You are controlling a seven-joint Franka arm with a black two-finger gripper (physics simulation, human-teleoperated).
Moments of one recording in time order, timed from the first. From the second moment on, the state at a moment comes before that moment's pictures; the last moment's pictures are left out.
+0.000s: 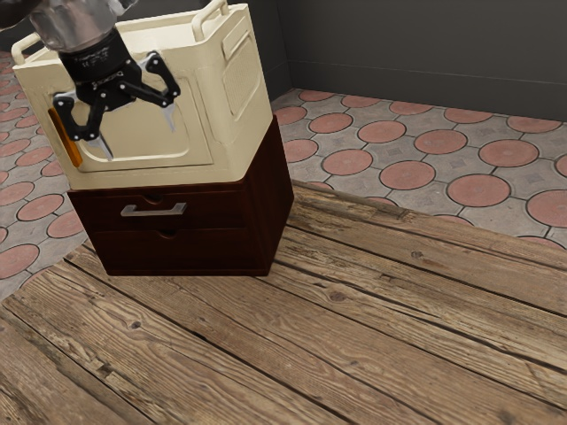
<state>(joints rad) 0.15 0.06 0.07 -1.13 -0.04 1.32 -0.82</state>
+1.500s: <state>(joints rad) 0.15 -0.18 0.28 -2.04 -0.04 2.33 -1.32</state>
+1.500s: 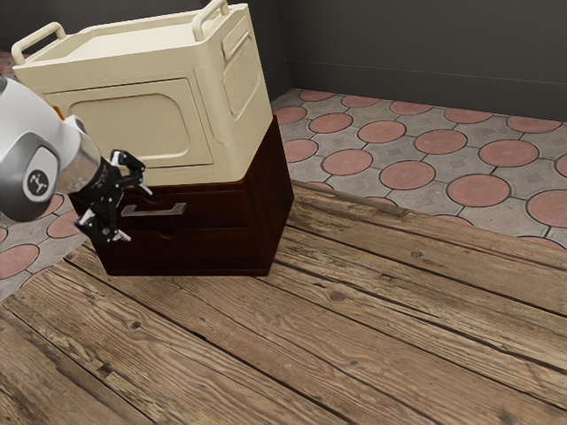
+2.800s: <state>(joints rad) 0.14 -0.17 0.28 -2.06 -0.04 2.32 -1.41</state>
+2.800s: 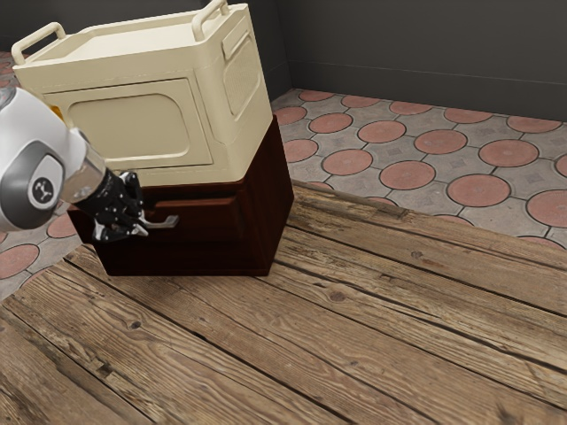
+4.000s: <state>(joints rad) 0.27 -0.56 0.15 -2.36 -0.01 2.17 -1.43</state>
